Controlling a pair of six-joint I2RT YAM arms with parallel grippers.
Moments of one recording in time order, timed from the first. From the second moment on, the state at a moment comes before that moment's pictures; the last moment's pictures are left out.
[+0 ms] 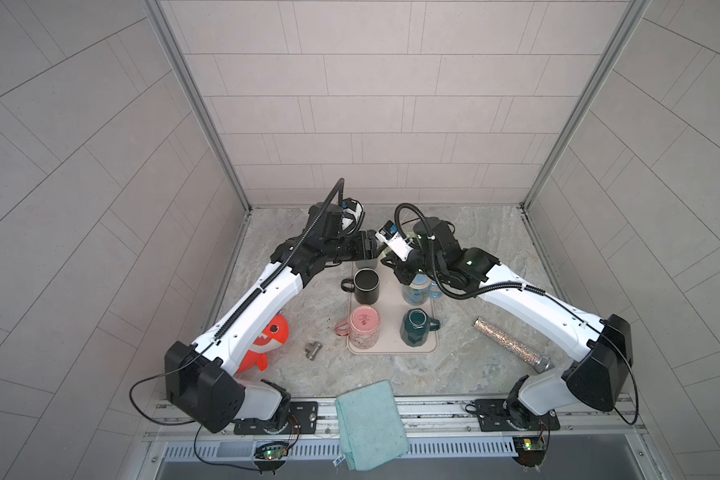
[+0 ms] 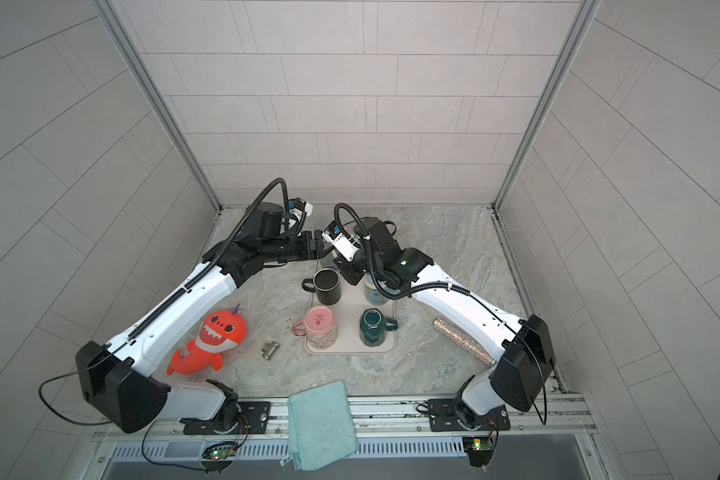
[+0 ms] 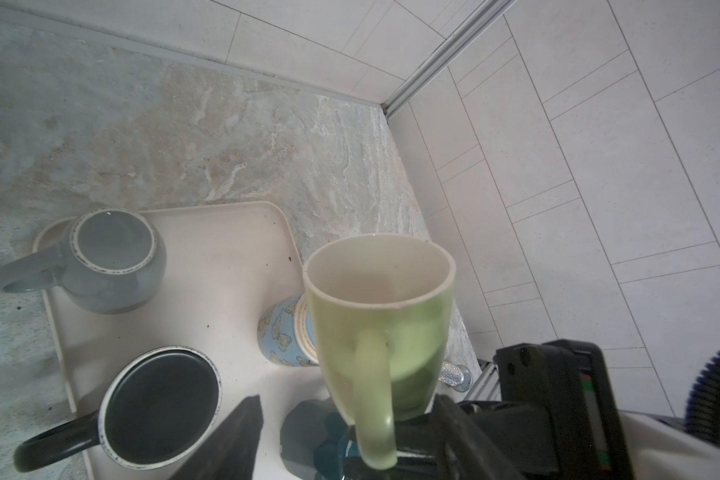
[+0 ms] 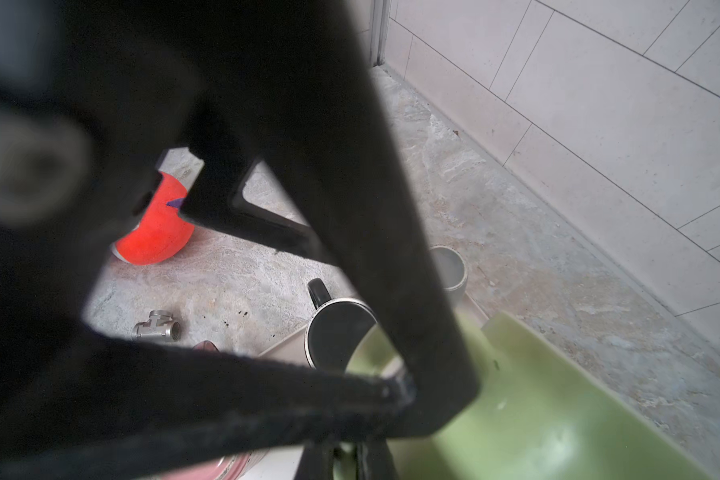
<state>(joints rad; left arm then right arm) -0.48 1.39 1.34 -0.52 0.43 -0.54 0.71 1.49 1.39 -0.48 -0.16 -0.15</state>
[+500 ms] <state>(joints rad) -0.49 1.40 1.34 -0.54 0.42 -0.54 0.73 1.49 1.40 -0.48 -0.17 -0.15</state>
